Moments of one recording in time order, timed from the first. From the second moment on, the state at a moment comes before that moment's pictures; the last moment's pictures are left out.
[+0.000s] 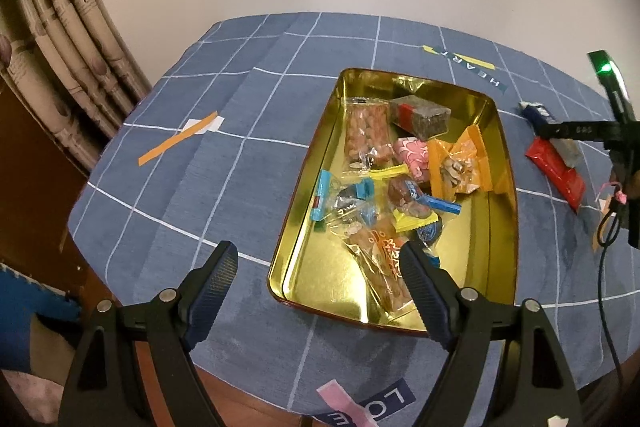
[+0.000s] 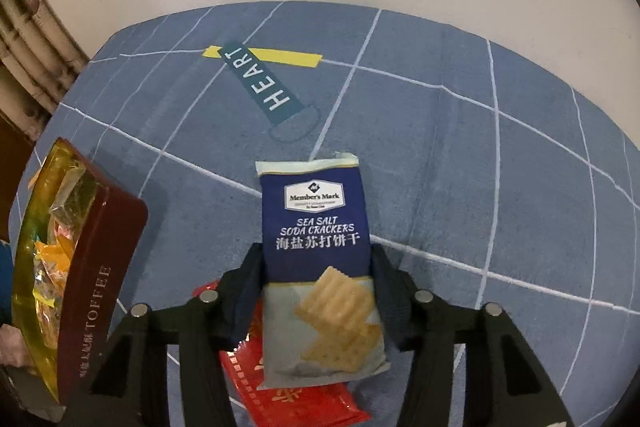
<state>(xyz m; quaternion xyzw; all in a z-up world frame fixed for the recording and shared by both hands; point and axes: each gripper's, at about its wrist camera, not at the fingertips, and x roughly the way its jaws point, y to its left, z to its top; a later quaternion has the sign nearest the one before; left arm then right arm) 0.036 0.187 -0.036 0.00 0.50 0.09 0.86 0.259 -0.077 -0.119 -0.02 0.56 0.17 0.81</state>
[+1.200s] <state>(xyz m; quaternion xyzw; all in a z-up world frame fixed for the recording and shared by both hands) 0.227 -0.060 -0.114 -0.14 0.68 0.02 0.72 0.065 -0.318 -0.129 0.11 0.45 0.07 0.88</state>
